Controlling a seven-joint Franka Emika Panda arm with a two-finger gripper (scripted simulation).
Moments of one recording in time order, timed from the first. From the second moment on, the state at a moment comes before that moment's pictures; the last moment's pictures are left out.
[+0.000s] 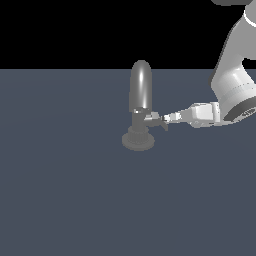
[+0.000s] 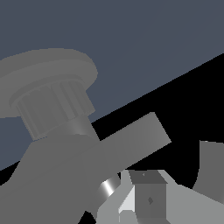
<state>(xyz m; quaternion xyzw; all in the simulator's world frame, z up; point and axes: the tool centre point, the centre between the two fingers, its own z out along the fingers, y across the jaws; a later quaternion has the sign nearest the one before) 0.015 -0.130 0.132 -0.42 0.58 0.63 0.31</state>
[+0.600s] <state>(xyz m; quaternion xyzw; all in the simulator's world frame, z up) 0.020 -0.129 0.116 -0.42 0.57 0.64 0.31</state>
